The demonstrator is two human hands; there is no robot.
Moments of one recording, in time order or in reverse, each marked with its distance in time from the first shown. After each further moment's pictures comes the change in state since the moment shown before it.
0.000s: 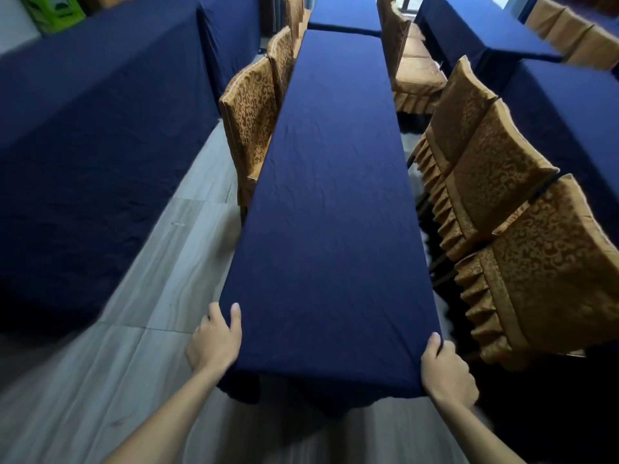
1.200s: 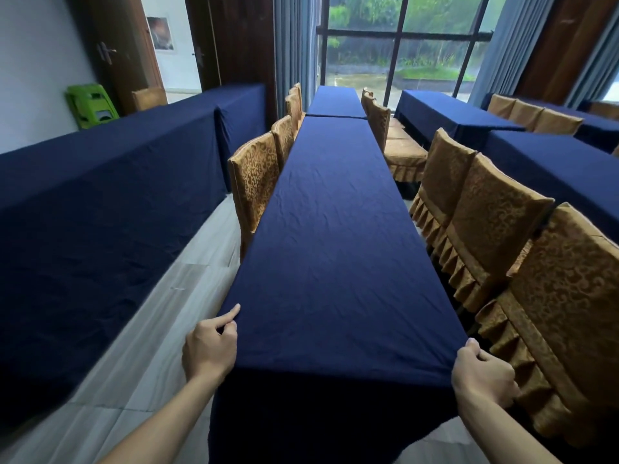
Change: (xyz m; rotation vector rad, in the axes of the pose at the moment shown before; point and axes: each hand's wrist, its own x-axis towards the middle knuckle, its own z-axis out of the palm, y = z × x) left_hand 0.041 0.005 0.025 -0.521 0.251 0.108; right_hand 0.037 -0.030 0.034 0.827 0.323 0.265
